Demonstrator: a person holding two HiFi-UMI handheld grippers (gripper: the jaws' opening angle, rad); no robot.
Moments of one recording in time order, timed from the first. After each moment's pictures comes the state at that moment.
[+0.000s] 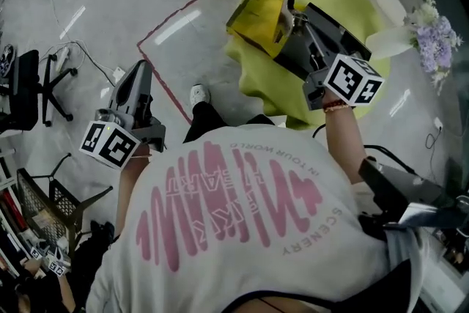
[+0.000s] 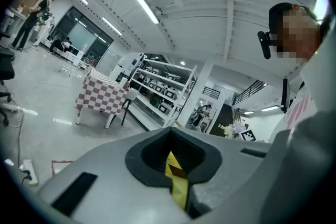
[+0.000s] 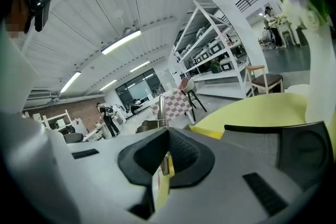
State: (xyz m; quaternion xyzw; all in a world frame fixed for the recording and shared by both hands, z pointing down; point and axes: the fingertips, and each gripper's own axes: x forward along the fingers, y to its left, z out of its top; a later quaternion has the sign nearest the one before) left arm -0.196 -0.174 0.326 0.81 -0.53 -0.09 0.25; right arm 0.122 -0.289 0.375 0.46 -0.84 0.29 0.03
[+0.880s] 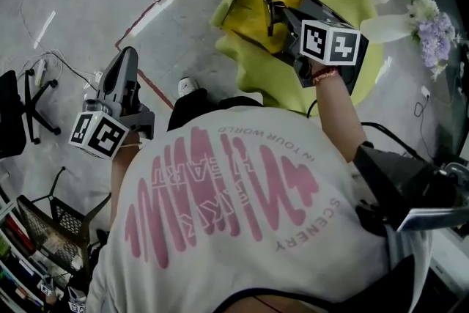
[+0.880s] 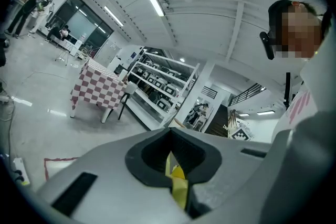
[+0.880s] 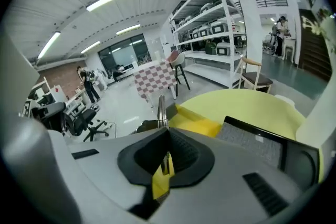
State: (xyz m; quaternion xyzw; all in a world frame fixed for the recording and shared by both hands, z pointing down) left arm -0.231 -0.250 0.369 0.82 -0.50 -0.09 0.28; right arm 0.093 -0.343 0.452 0.49 -0.78 0.30 0.24
